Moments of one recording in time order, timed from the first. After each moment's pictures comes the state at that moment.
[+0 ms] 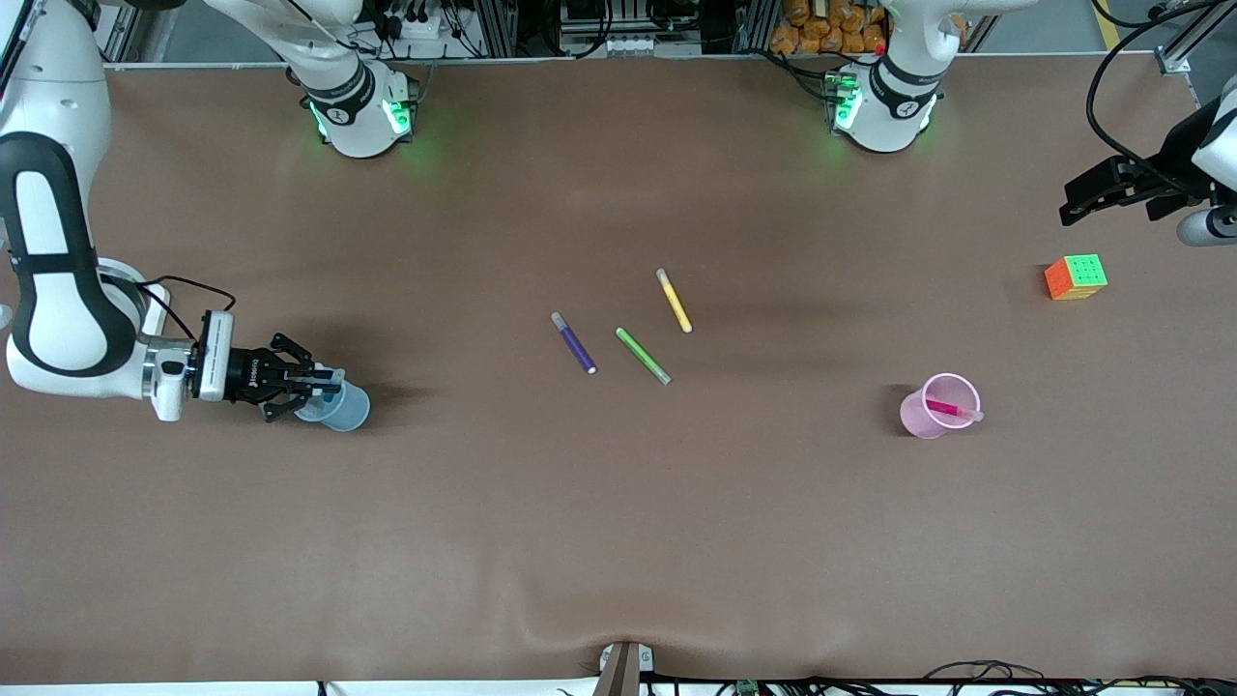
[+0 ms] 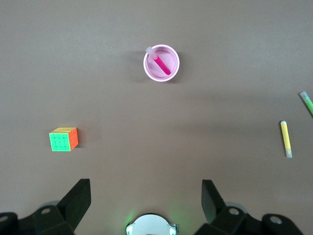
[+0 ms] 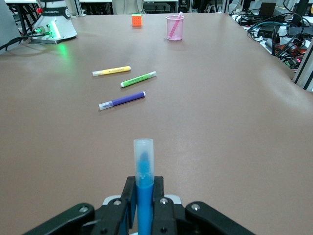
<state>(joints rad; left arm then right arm) -0.05 -0.08 0.02 -1.63 0.02 1.48 -0.07 -0.19 0.53 -0.04 -1.85 1.01 1.76 -2.41</state>
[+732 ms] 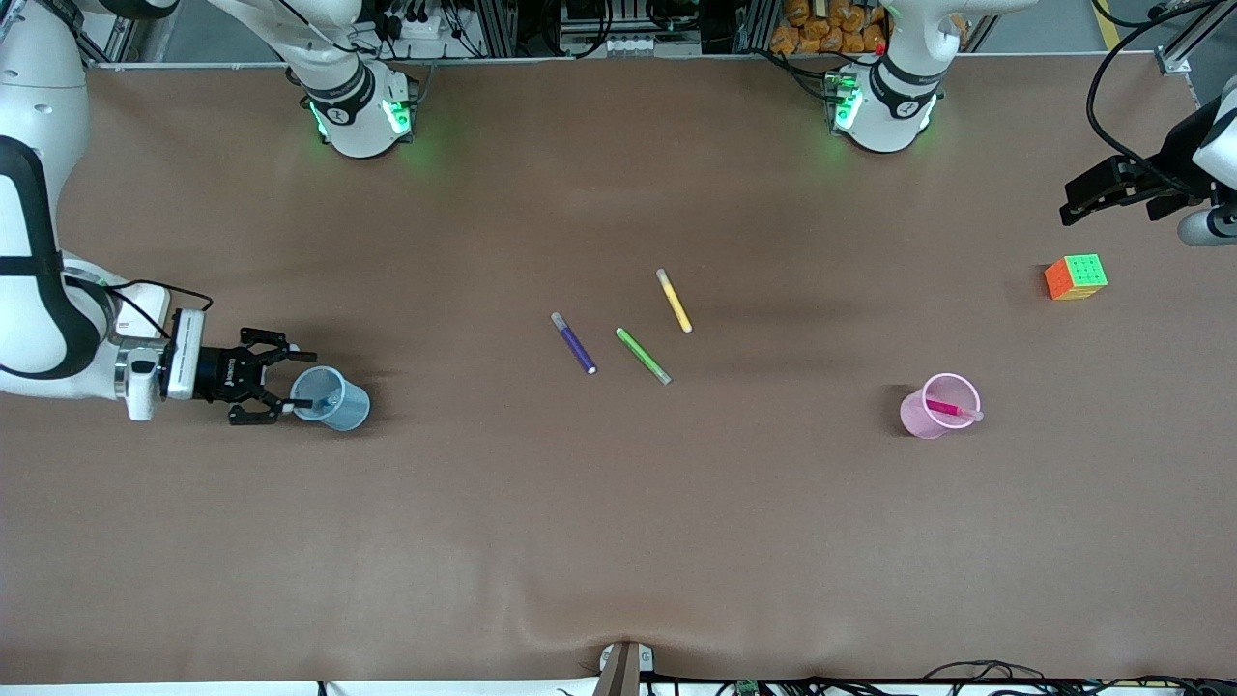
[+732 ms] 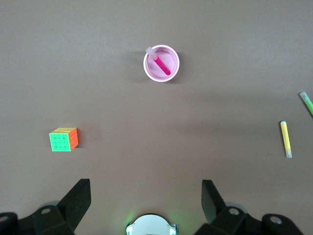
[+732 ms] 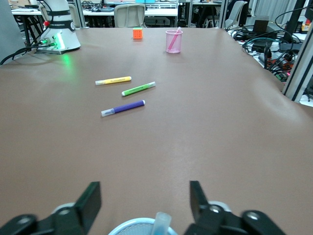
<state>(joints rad) -0.05 -0.08 0.02 -1.63 0.02 1.48 -0.07 -0.24 0.54 -0.04 -1.78 1.00 1.68 -2.40</state>
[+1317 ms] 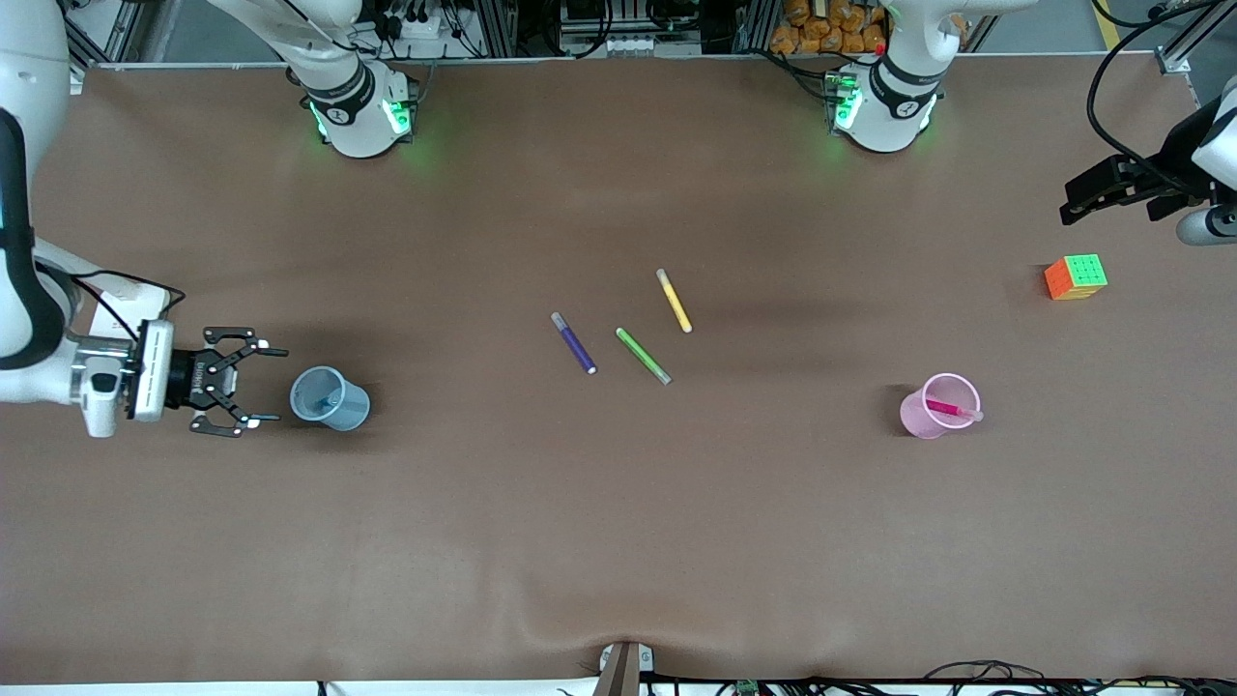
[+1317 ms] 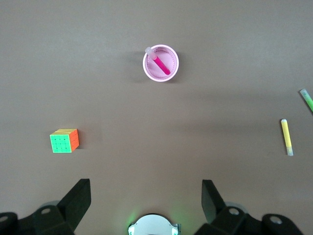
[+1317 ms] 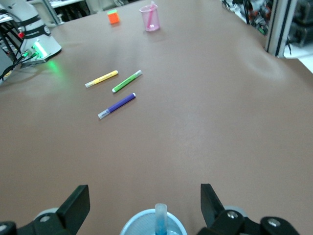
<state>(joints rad) -0.05 -0.08 0.02 -1.63 0.02 1.48 -0.06 -0.22 0.46 -0.03 -1.69 0.85 1.69 -1.95</state>
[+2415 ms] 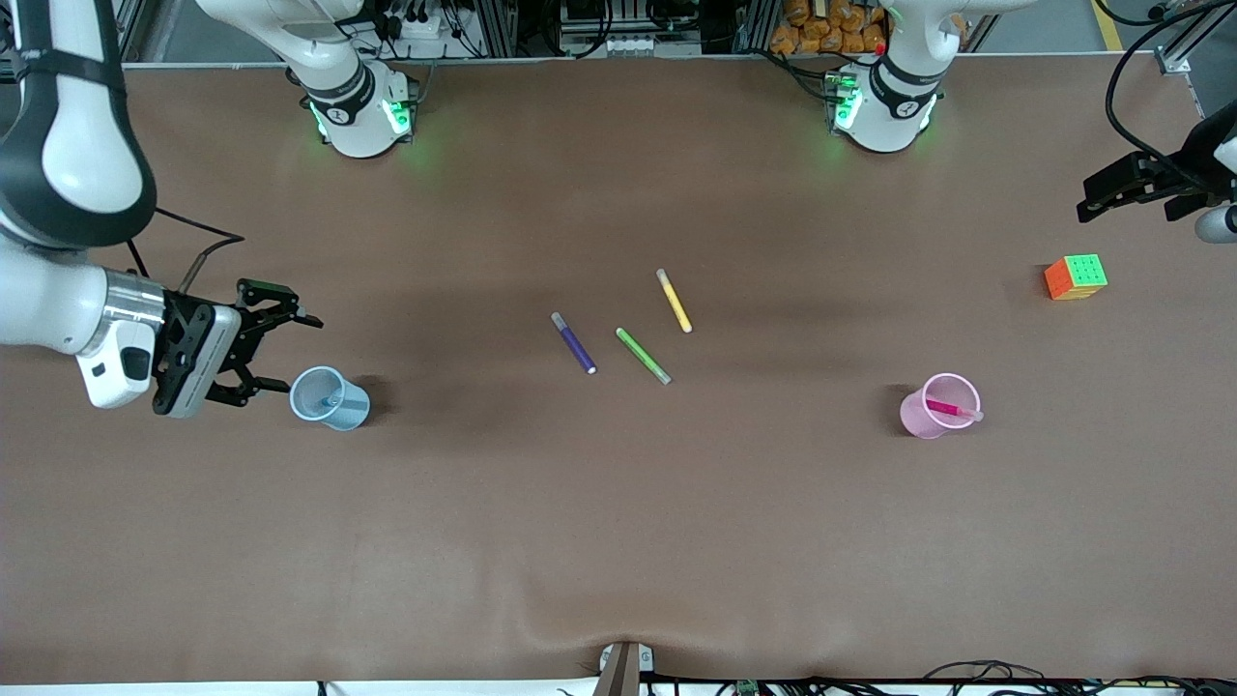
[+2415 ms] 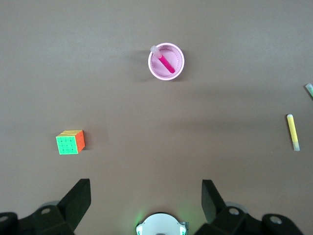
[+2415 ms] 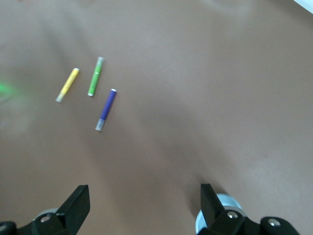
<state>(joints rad) -0.01 -0.08 0.03 -1.63 0.02 1.47 0.01 0.05 0.21 -0.02 -1.68 0.48 1.80 -1.00</state>
